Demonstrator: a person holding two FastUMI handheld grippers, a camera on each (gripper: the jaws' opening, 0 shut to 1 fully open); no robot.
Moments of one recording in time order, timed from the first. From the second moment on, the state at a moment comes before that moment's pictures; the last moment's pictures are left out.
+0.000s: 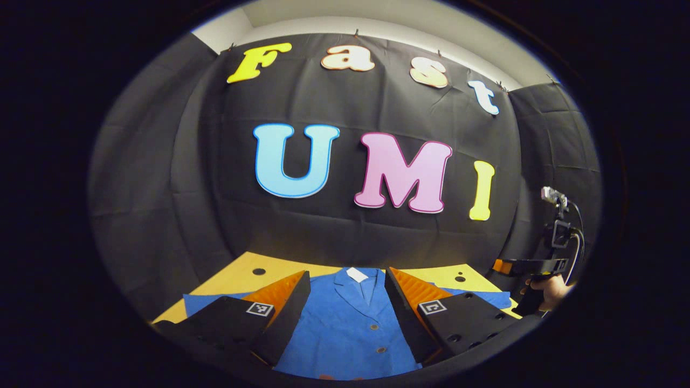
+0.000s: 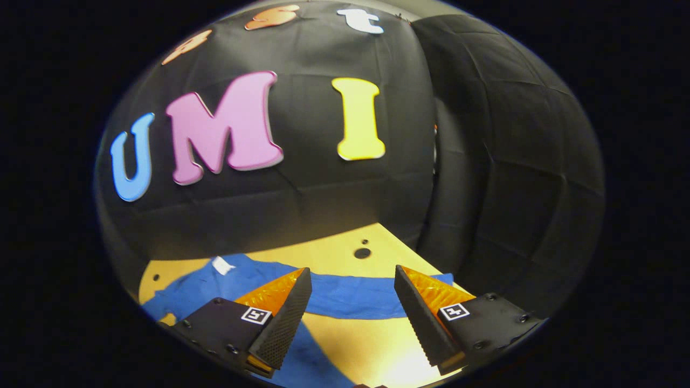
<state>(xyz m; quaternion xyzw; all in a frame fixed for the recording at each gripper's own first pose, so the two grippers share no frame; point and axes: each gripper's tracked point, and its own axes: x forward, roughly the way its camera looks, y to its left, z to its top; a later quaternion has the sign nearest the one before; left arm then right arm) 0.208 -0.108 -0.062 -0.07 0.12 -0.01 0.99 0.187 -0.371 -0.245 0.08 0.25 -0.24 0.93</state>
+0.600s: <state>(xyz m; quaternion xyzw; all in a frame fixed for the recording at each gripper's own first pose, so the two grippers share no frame) 0.248 -0.206 -0.108 -0.05 0.22 -0.09 0.97 0.131 -0.558 -0.455 0.11 0.46 -0.37 0.80</state>
